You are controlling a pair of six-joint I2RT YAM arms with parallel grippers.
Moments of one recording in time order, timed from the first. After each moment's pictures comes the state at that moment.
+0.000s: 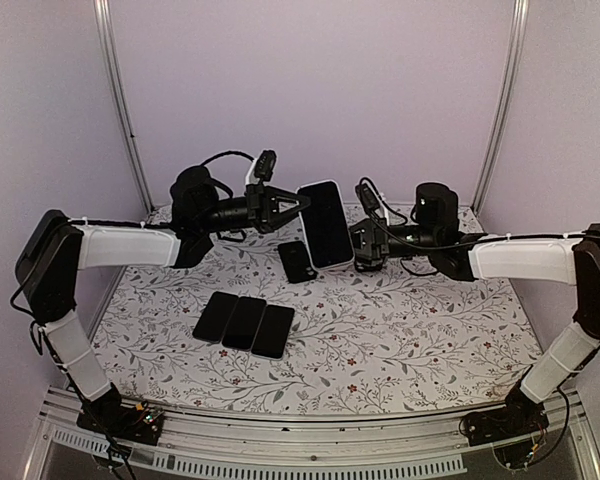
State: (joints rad) left arm -0.63 1.76 1.11 0.88 0.88 -1.10; right arm 0.63 1.59 0.97 0.44 -0.87 0.80
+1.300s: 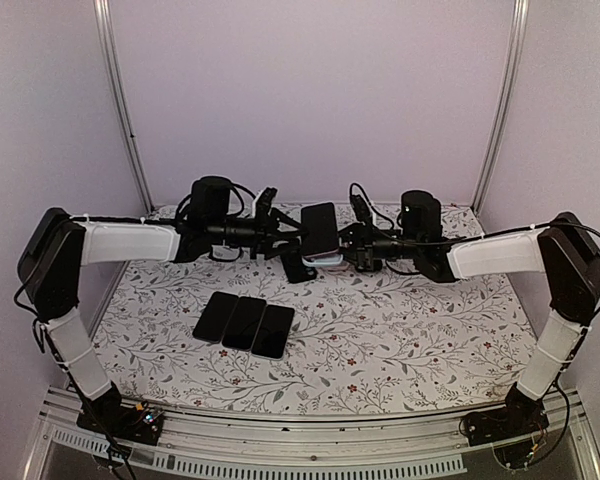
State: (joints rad) left arm -0.59 1.78 1.16 0.31 0.78 -0.99; right arm 0.62 1.75 1.01 0.57 -0.79 1.07
